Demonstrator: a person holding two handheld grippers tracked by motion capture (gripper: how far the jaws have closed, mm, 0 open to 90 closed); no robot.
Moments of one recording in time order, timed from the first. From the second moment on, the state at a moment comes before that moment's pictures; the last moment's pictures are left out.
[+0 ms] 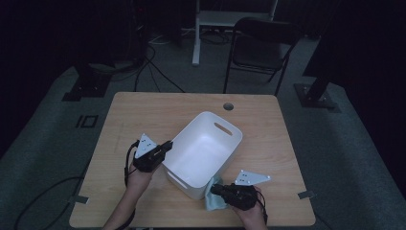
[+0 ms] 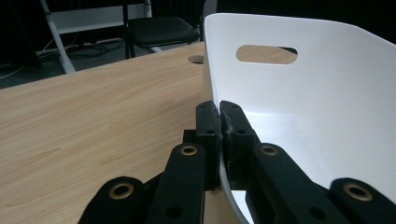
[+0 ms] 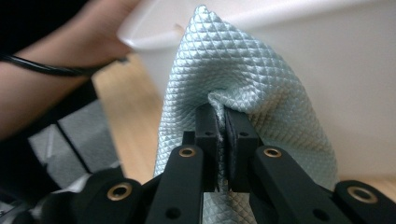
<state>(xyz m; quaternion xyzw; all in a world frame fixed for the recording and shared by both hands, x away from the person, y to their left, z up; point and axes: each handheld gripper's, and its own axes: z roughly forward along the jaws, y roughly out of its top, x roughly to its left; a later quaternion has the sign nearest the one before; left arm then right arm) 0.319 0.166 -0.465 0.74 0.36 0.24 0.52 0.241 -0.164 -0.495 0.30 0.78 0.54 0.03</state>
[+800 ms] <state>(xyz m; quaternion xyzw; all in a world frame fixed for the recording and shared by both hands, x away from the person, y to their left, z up) 0.318 0.167 -0.465 0.74 0.36 0.23 0.52 0.246 -0.161 -0.508 0.29 0.80 0.53 0.03</state>
